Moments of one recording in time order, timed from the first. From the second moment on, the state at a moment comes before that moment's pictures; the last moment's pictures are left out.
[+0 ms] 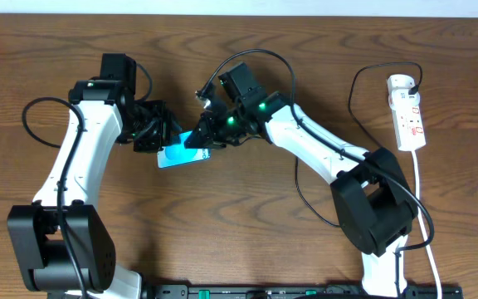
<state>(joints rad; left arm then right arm) -0.01 1.70 1.35 -1.05 0.47 -1.53 0.64 2.08 1.57 -0.48 -0.85 0.61</state>
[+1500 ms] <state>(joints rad) 0.06 1.62 1.35 -0.66 0.76 -0.98 0.21 2.08 1.57 -0.11 -1.20 0.93</state>
